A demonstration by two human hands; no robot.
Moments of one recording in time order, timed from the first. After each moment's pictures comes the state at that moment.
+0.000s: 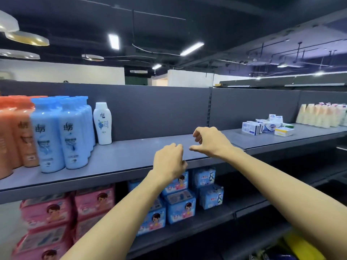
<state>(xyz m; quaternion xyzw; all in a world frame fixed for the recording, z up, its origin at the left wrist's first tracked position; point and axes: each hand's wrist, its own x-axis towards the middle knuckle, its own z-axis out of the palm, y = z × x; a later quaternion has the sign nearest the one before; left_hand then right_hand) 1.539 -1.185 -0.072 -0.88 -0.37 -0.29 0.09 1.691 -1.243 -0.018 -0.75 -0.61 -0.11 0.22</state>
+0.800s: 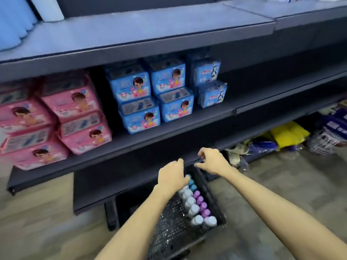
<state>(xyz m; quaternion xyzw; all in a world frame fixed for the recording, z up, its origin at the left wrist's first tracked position) 1.516 -1.284 -0.403 -0.89 -0.42 0.01 -0.19 1.691 -1.330 -0.411 -0.82 -0.50 0.24 0.12</state>
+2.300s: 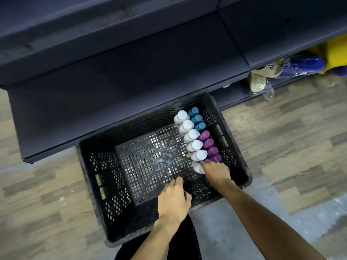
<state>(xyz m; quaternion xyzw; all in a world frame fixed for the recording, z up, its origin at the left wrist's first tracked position) 1.474 -1.388 -0.708 -0.77 -0.52 0.16 -0.34 1.651 -1.417 -0.802 -0.73 -0.58 0.27 -0.23</state>
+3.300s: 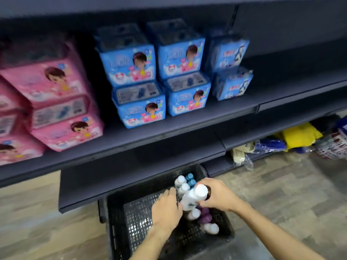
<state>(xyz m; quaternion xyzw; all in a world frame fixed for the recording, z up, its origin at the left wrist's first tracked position) 1.488 -1.297 -0.540 -0.83 -0.51 0.04 -0.24 1.697 -1.347 -0.536 -0.71 -0.59 0.34 0.17</state>
